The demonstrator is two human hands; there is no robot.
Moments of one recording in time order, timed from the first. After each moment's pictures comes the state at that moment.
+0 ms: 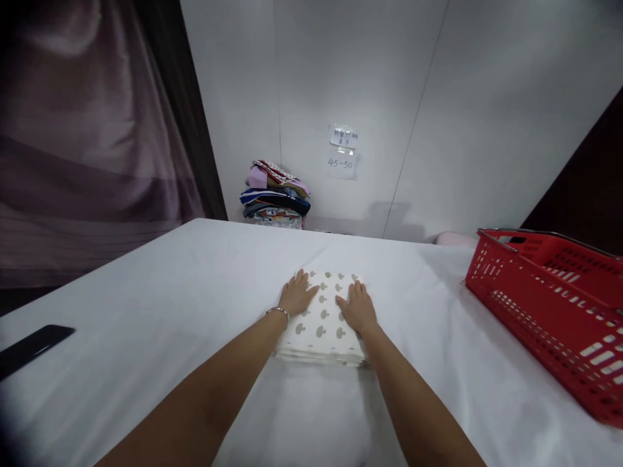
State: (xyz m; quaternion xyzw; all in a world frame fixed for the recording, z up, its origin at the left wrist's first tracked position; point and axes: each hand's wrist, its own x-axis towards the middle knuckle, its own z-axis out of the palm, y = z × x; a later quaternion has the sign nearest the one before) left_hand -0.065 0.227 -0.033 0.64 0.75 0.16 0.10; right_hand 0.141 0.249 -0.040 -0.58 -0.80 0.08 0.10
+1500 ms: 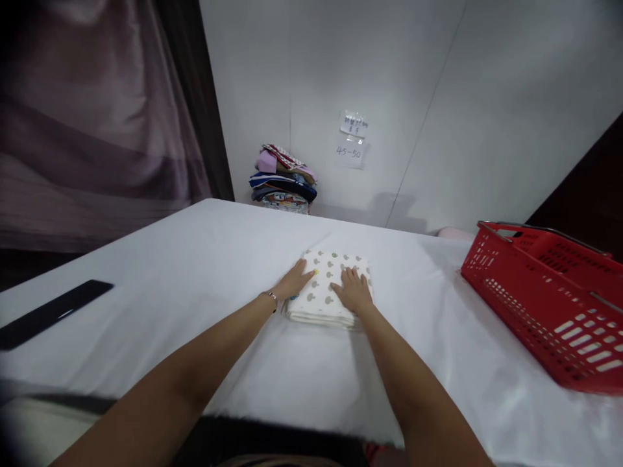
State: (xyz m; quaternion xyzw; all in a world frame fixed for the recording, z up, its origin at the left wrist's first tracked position) left_hand -0.079 0.177 -0.016 0.61 0.71 0.27 0.23; right_hand 0.130 0.218 -0.032 -0.53 -0.85 0.05 0.02
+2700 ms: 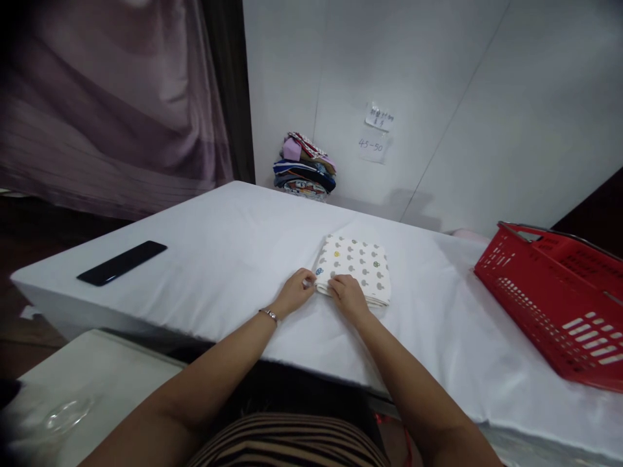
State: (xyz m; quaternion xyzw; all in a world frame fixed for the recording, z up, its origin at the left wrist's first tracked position) left_hand -0.085 0.057 -0.048 0.64 0.59 0.47 0.16; right_hand 0.098 0.116 -0.028 -0.27 -0.93 0.00 0.27
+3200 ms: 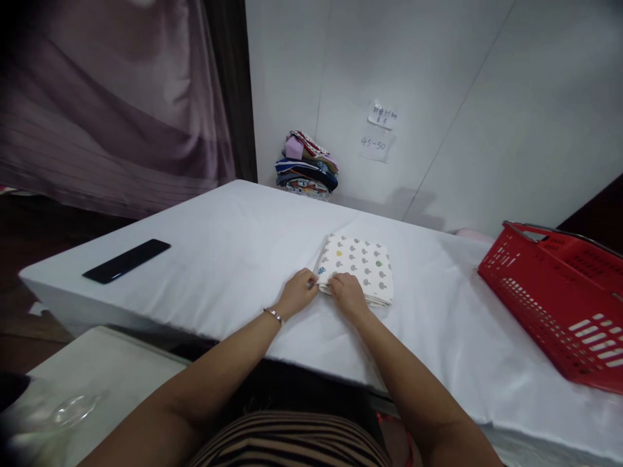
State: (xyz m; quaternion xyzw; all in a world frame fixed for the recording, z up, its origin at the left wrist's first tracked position) left_hand -0.076 0.049 -0.036 0.64 0.66 0.39 0.08; right_hand 0.089 0.114 -0.026 -0.28 -0.93 -0.08 0.23
